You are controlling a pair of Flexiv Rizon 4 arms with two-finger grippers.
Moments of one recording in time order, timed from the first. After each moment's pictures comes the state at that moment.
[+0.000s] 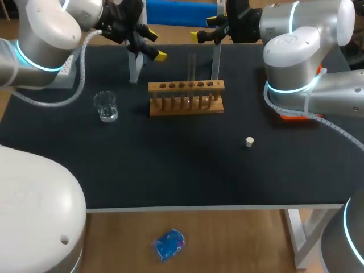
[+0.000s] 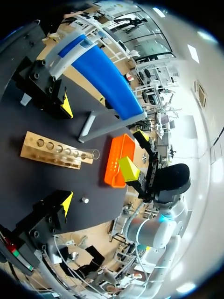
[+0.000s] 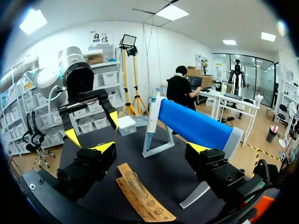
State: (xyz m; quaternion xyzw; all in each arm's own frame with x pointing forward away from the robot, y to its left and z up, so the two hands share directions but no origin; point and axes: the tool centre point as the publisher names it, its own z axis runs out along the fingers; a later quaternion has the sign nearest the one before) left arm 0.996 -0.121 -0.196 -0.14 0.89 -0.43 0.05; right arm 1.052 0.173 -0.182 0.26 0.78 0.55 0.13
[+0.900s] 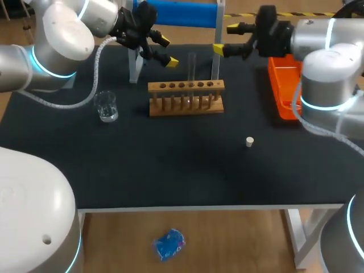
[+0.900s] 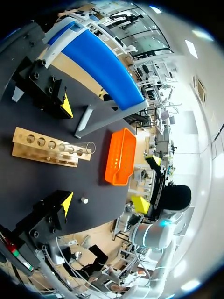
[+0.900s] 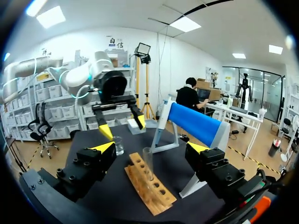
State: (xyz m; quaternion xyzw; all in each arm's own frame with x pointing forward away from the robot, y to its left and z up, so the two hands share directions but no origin) left arm 0.998 -0.151 -0.215 -0.11 0.90 -0.42 0.05; right arm 0.988 0.114 -0.177 0.19 0.77 0.59 0.14
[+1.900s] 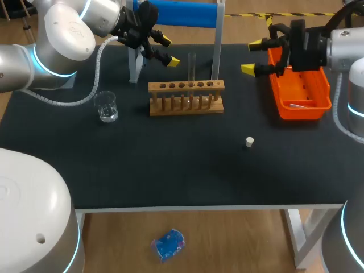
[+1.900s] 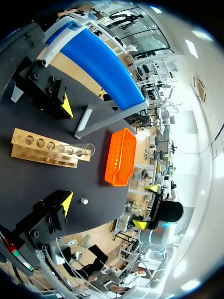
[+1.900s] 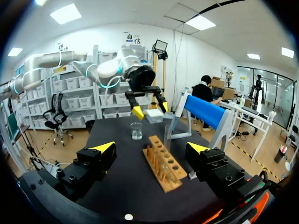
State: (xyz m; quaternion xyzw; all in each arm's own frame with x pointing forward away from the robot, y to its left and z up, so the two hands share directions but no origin) left arm 1.001 -0.153 -0.216 -0.11 0.90 -0.42 0.05; right arm 0.920 0.054 -0.189 0.12 0.80 0.57 0.09
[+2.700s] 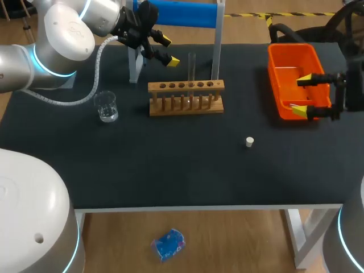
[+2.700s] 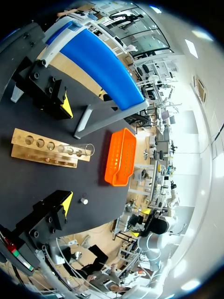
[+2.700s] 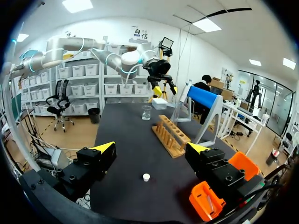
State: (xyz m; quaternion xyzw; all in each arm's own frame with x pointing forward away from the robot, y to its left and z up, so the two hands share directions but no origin) left arm 1.001 -0.153 -0.216 -0.11 0.90 -0.42 0.05; right arm 0.820 -0.054 -0.218 0.10 0.82 0.55 0.12
